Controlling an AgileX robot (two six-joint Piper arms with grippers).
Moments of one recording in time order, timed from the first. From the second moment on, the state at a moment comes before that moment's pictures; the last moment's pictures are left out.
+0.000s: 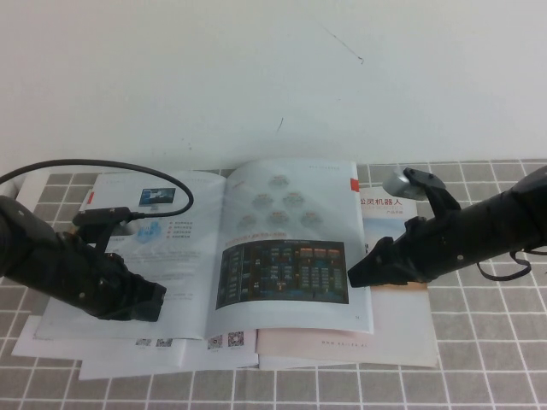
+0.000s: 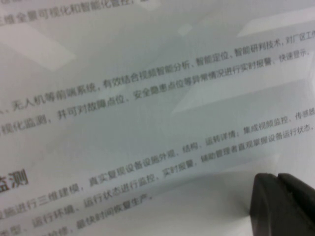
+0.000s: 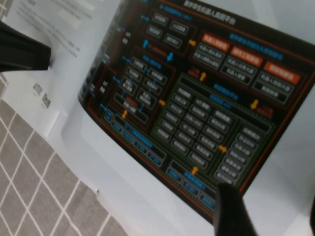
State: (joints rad) right arm 0.23 2.05 -1.20 1.18 0.82 -1.08; left arm -0.05 1.87 -1.01 -0.76 0.64 0.77
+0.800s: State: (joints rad) right arm 0.23 2.11 -1.20 1.24 0.81 -1.11; left arm -0.05 1.87 -1.01 -0.77 0.64 0.77
